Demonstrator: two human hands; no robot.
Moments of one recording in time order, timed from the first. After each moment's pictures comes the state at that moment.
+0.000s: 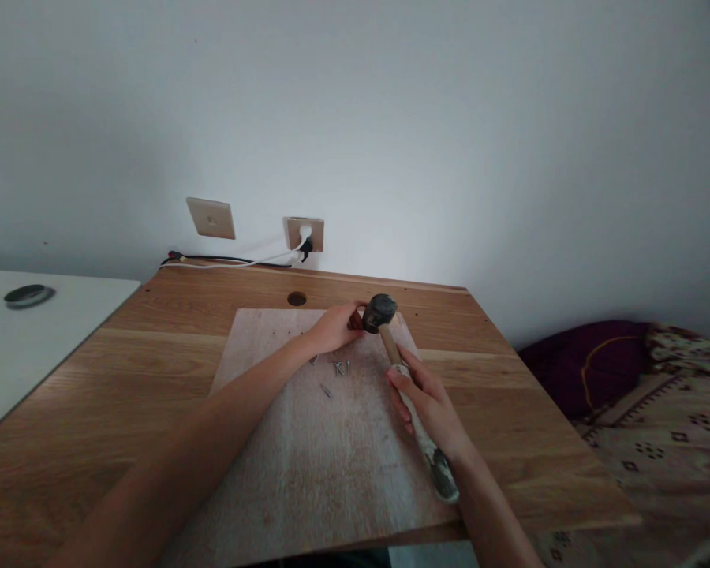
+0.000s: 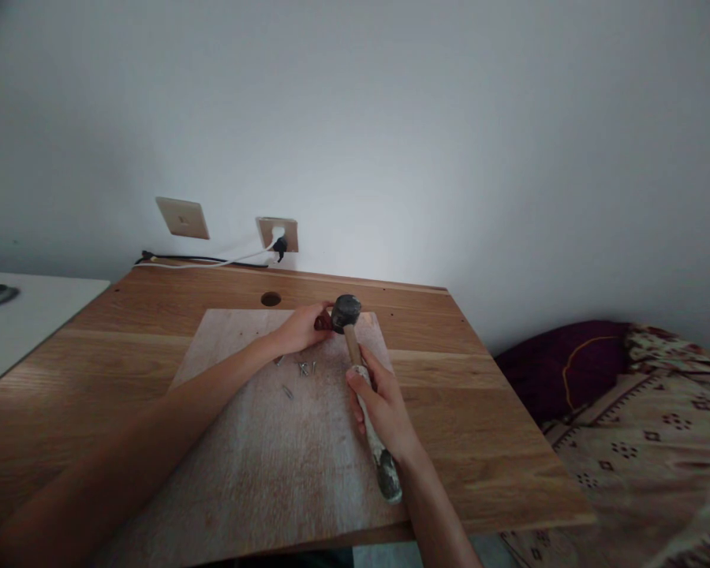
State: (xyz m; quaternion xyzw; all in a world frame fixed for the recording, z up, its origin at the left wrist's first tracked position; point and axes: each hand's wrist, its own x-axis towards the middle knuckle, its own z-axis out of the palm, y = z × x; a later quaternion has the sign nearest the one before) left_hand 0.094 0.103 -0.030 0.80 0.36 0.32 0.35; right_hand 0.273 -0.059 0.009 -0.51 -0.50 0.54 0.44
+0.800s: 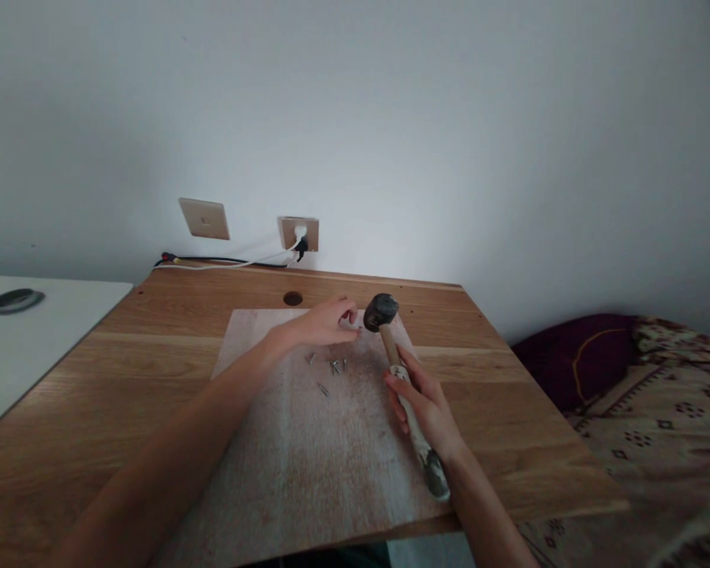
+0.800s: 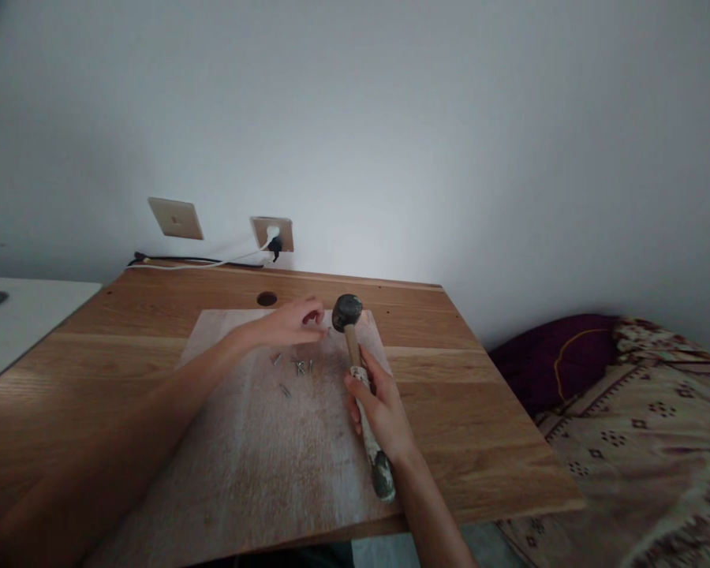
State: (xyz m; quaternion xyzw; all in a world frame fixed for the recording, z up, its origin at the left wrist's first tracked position) left_hand 0.072 0.094 0.013 0.88 0.32 0.22 0.26; right_hand 0.274 -0.067 -0.003 -0.53 -0.47 0.54 0.47
